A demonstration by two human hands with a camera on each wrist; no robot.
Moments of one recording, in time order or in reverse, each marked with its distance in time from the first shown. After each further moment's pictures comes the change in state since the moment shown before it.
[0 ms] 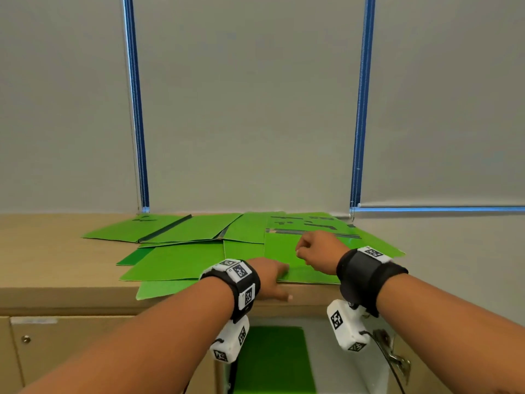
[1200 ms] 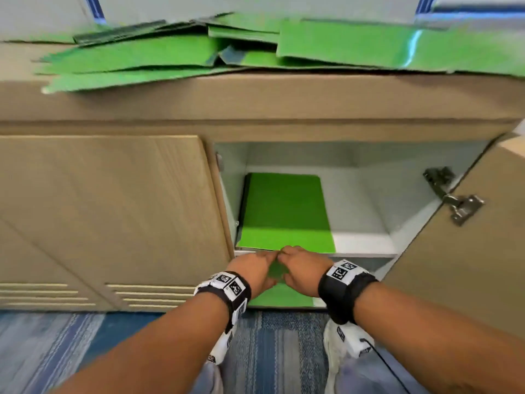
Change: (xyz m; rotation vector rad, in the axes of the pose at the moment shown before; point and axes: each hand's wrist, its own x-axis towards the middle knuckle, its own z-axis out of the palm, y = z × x) left_hand -0.029 0.009 0.378 -0.228 -0.124 -0.094; right_hand -0.124 0.130 0.356 -0.258 -0.616 -0.293
